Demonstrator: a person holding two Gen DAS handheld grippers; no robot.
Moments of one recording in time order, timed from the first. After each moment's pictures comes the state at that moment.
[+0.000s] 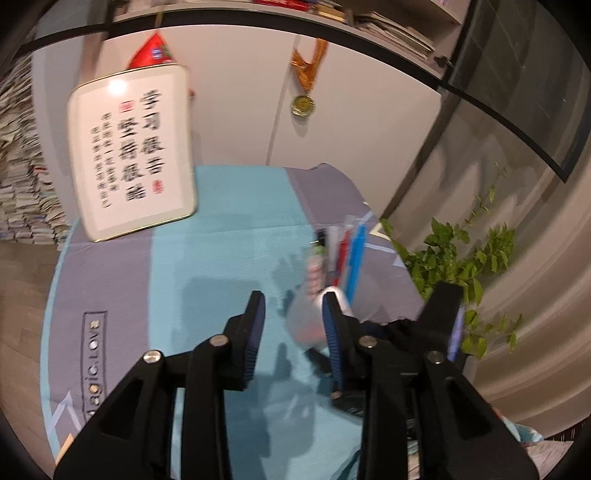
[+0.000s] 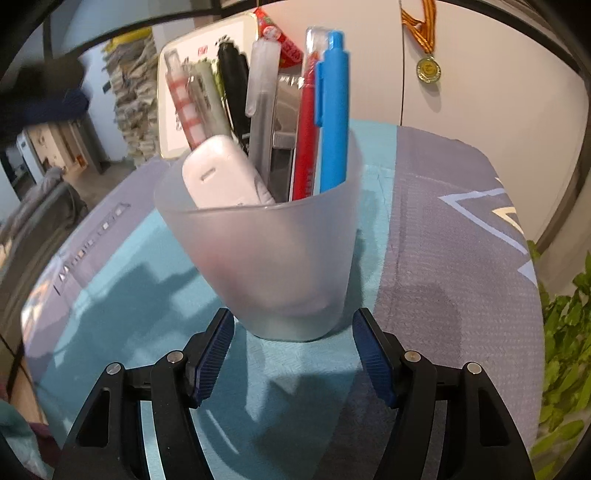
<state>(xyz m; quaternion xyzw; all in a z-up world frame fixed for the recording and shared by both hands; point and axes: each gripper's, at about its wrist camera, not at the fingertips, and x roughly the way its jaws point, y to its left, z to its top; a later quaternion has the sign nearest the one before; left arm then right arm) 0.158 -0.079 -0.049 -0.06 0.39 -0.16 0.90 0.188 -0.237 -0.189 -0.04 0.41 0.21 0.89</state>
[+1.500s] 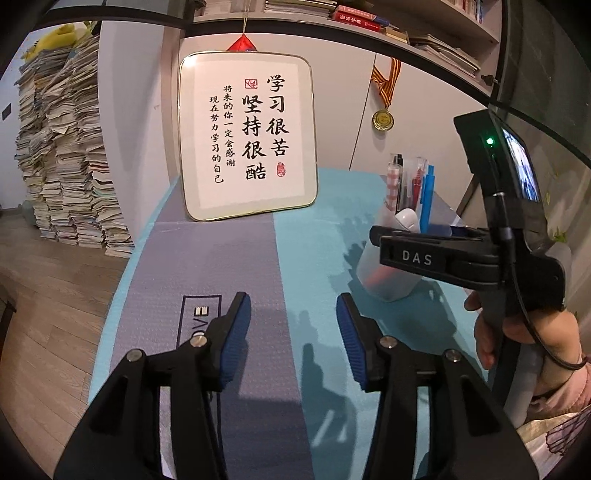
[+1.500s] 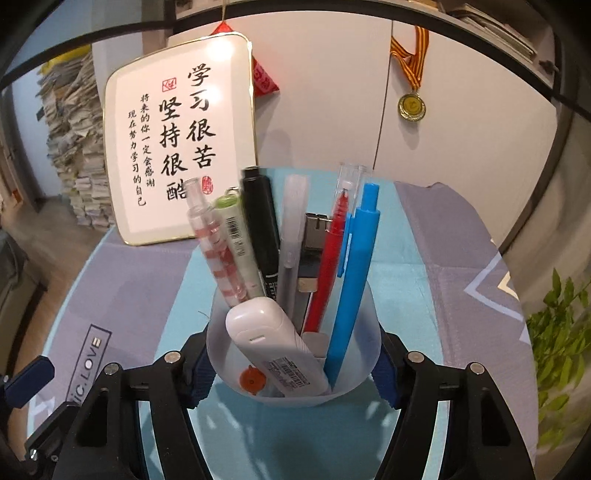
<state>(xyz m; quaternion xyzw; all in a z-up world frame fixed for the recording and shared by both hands) 0.149 0.033 -0.116 -0.03 0.34 -0.09 0.94 0.258 -0.112 -0.141 -0.04 0.40 0.05 0.91</state>
